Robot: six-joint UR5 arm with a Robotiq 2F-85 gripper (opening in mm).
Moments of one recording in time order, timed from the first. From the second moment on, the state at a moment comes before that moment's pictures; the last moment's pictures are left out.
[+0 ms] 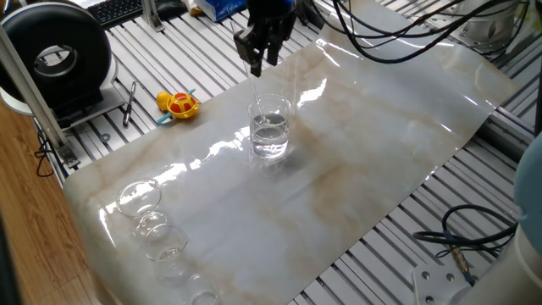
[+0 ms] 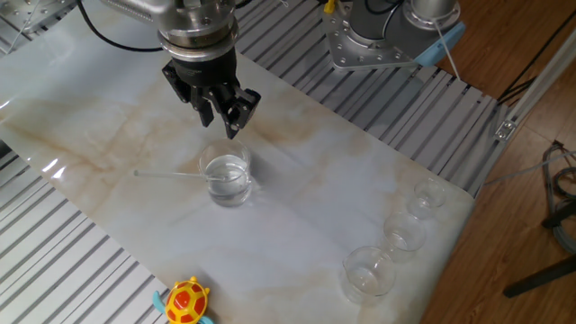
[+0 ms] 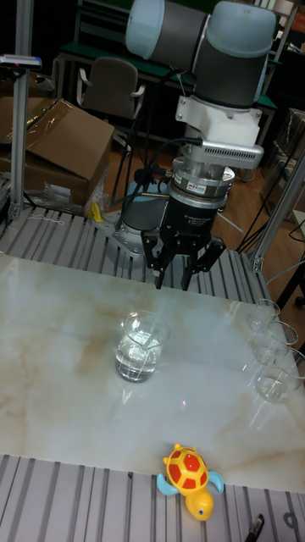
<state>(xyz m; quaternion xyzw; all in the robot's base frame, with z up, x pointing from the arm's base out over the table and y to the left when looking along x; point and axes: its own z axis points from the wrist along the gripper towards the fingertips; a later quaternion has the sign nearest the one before) 0.559 0.040 0.231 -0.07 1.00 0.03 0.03</state>
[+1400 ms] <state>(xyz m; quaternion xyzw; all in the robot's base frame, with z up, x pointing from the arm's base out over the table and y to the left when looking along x) 0.557 0.037 0.249 -0.08 1.00 0.02 0.03</state>
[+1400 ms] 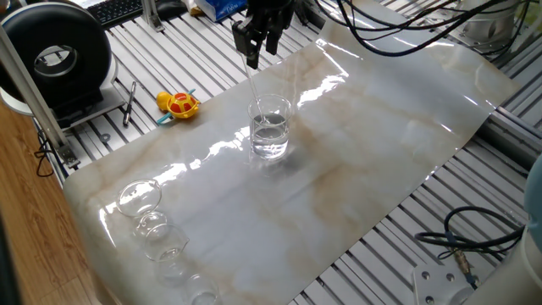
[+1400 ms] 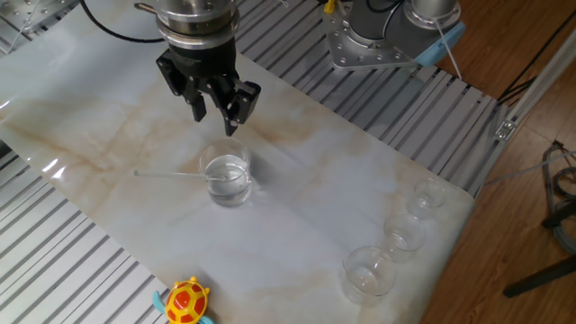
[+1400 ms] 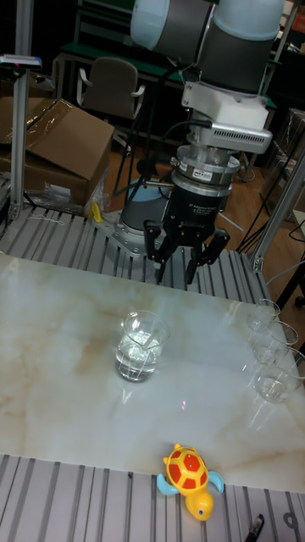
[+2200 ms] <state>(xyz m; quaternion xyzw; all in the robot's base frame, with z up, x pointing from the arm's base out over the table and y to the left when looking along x) 0.554 0.016 0.277 -0.10 0.99 0.01 0.02</state>
